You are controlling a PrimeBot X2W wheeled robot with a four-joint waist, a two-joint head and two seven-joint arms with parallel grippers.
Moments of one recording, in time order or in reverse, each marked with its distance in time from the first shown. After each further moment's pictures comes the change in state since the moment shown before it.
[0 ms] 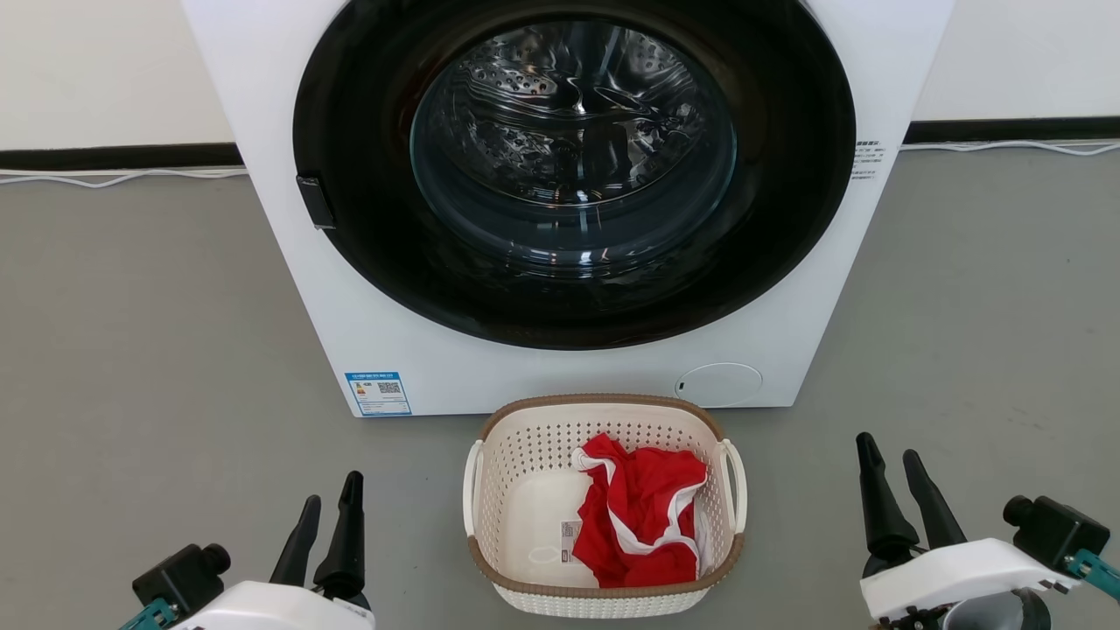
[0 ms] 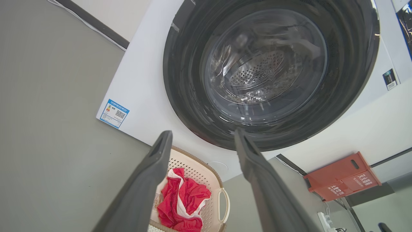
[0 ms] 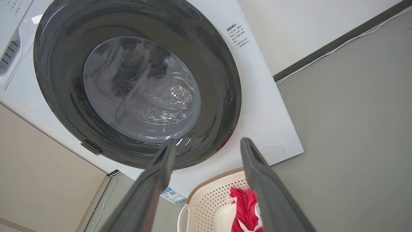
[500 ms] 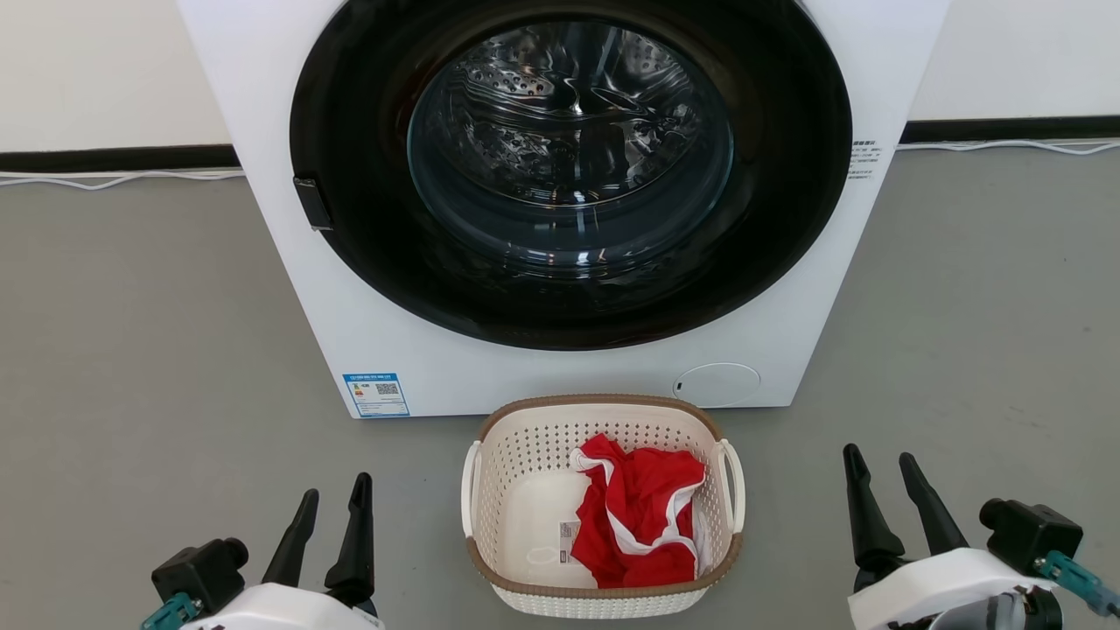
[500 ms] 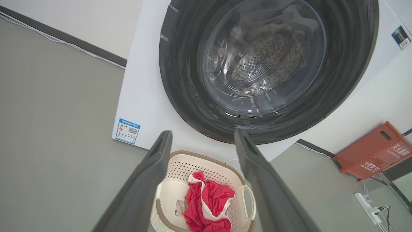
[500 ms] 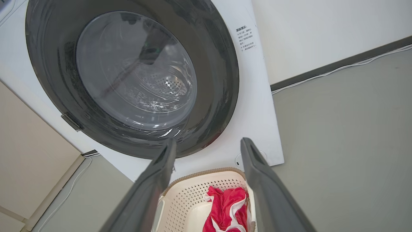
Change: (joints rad) left arm 0.006 0.001 -0.006 -0.009 0.218 0.000 -0.043; right arm 0.000 -0.001 0.007 0.032 -0.201 0.000 -0.042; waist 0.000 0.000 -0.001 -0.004
